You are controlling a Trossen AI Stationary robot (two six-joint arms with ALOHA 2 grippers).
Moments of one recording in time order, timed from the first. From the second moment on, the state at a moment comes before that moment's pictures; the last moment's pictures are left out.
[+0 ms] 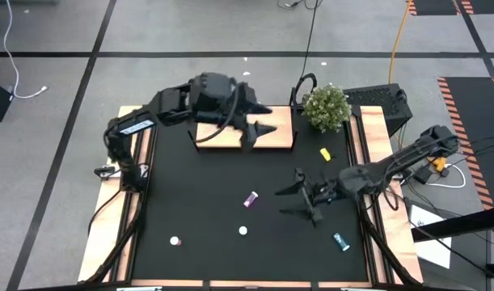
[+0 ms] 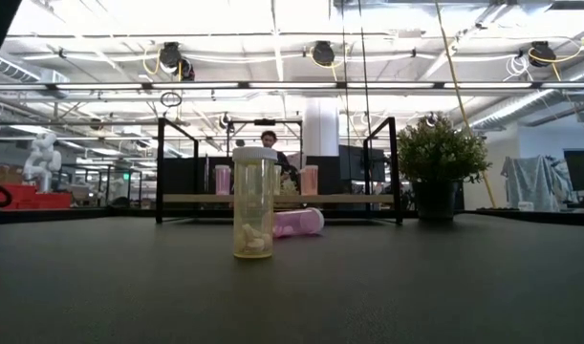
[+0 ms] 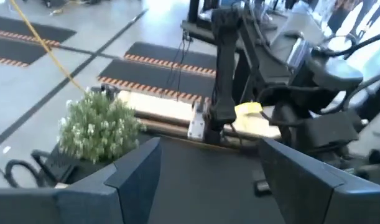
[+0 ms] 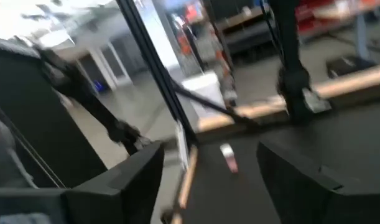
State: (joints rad) left arm 0.09 1.84 2.36 -0.85 0.00 -0.13; right arm 0.43 1.14 0.75 0.38 0.20 0.42
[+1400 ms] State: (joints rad) left arm -0.86 1.37 1.29 -0.89 -0.52 -1.08; right arm 0.58 1.81 1.19 -0.17 0.48 0.99
